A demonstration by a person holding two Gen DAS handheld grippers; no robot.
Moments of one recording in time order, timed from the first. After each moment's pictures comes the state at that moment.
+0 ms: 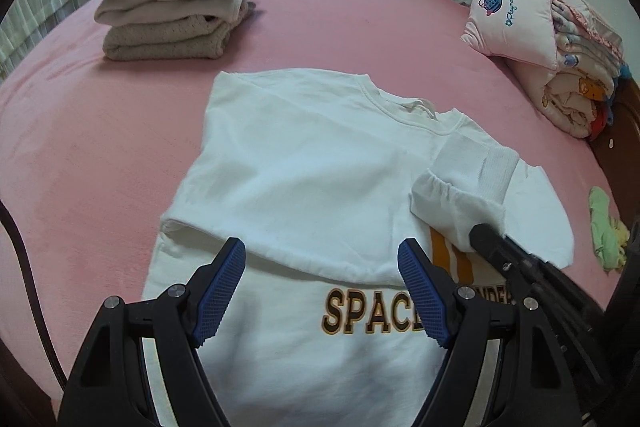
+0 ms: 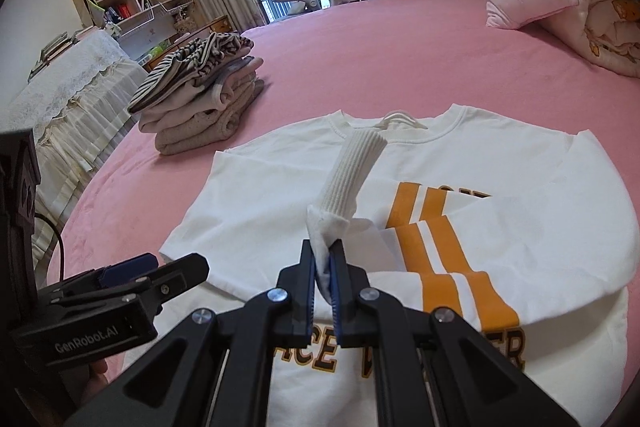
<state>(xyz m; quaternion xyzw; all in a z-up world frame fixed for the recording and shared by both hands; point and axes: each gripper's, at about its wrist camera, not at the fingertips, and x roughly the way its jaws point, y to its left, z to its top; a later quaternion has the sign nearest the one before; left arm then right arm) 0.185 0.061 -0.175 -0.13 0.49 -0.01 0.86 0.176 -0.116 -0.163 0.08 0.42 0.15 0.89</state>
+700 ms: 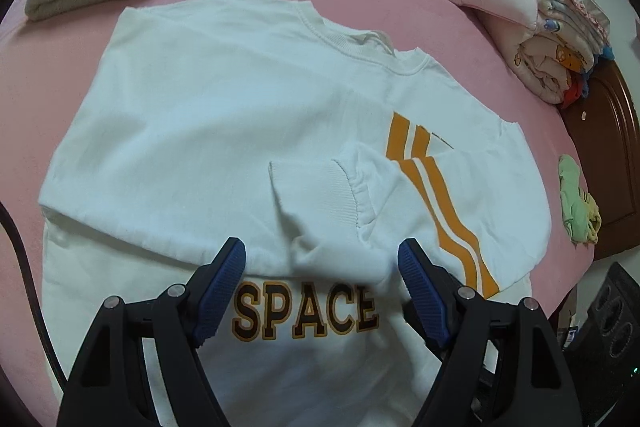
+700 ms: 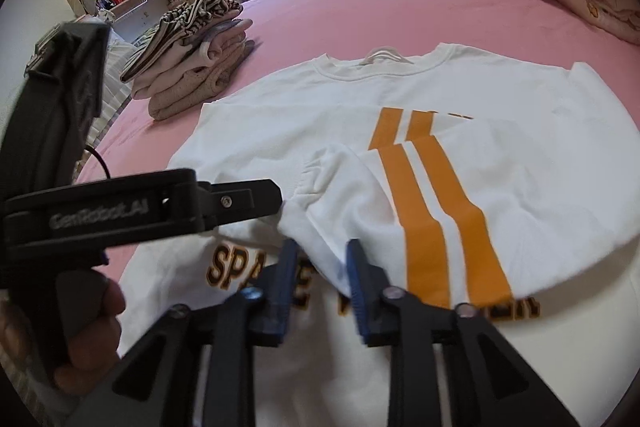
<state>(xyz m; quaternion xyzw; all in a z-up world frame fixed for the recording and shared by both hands) 0.226 0.014 -0.223 -0.17 0.57 -0.10 0.80 0.146 -0.140 -0.197 0.10 0.47 0.16 0.86</state>
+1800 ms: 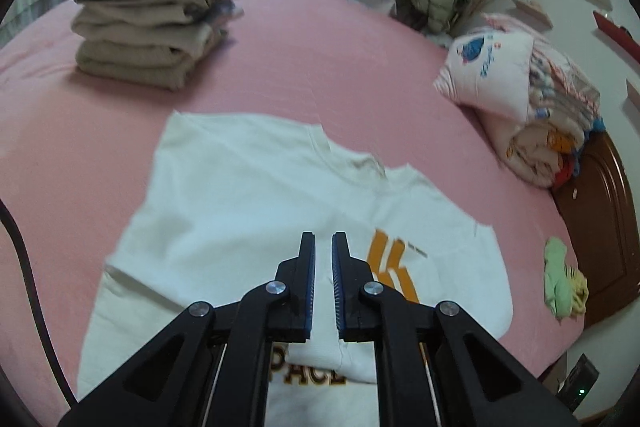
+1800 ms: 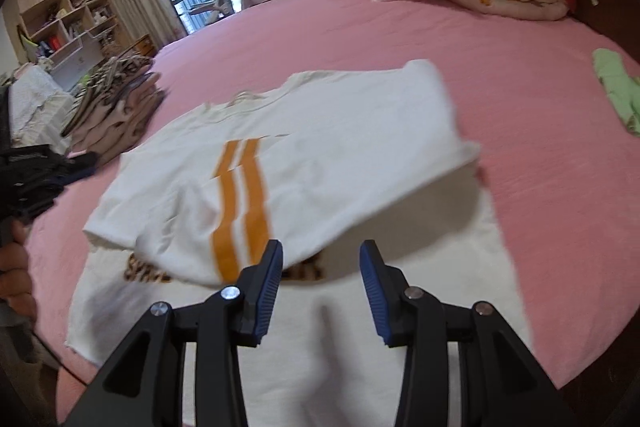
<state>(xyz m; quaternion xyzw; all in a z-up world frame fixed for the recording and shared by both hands) 0.218 0.049 -0.131 -0.21 0.43 -0.04 0.88 0.111 -0.261 -0.182 0.10 0.44 -0.01 0.89</state>
